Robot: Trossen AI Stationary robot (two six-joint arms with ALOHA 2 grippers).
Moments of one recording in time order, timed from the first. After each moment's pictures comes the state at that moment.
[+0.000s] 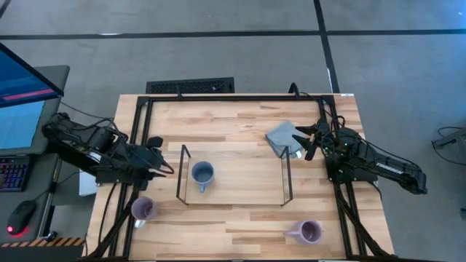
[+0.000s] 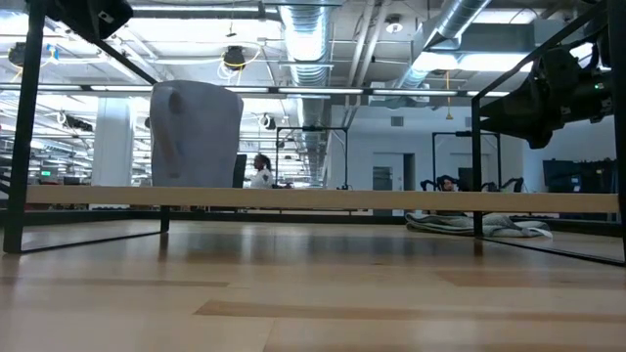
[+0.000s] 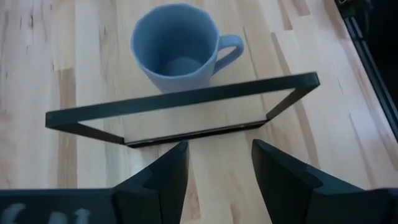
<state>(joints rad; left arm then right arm) -0.38 0.80 0.96 -1.08 -0.11 -0.17 -0.40 0.04 0.05 -0.12 0.00 0.16</state>
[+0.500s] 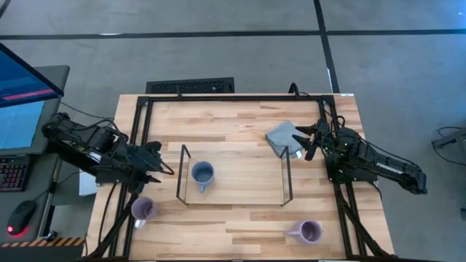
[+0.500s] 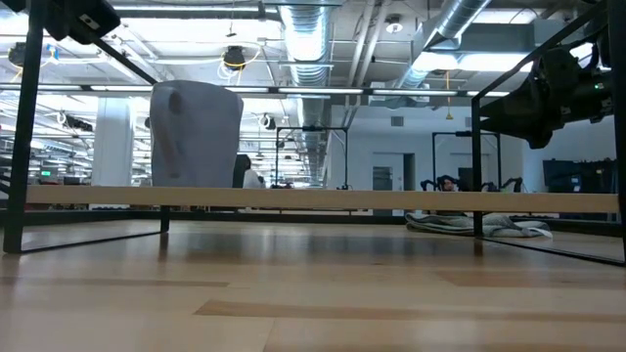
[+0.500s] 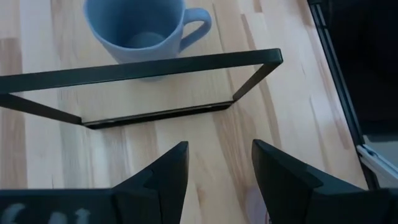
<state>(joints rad) -0.38 0.80 0.96 -1.12 0.02 -0.24 -0.40 0.04 0.05 -0.12 0.00 0.16</state>
